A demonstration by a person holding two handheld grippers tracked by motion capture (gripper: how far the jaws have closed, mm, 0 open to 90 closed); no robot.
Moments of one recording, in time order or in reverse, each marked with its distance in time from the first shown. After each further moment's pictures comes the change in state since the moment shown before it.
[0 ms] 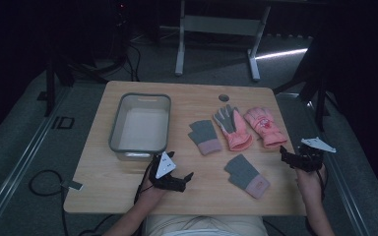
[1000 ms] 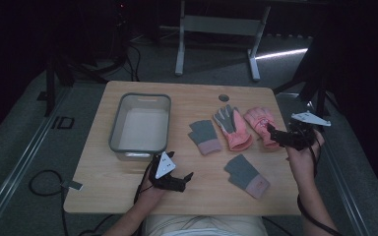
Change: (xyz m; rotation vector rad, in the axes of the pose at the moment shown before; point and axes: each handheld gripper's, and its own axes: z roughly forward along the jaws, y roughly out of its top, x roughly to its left) left arm 0.000 0.000 0.000 -0.004 0.001 0.000; right arm 0.046 0.087 -0.018 -0.071 0.141 -0.042
